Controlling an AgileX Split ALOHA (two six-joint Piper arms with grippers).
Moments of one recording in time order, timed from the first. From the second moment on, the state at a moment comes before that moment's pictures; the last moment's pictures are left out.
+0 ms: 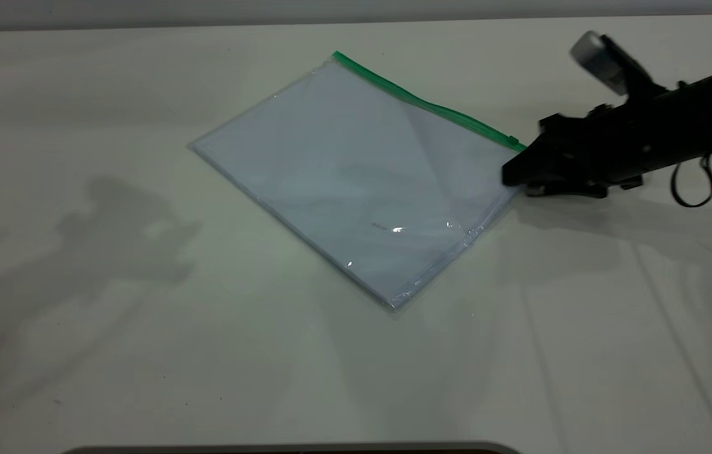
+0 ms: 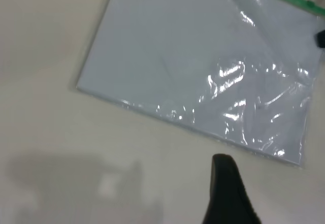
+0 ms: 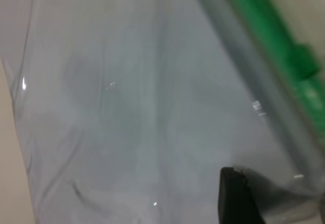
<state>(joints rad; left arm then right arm) -0.11 1.60 -0.95 -0.82 0.47 0.89 -0.01 2.52 -1.16 1.77 0.69 -1.72</state>
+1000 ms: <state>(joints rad) -0.11 1.61 -0.96 -0.82 0.46 0.89 -0.02 2.58 -1.21 1.79 0.83 -1.79</state>
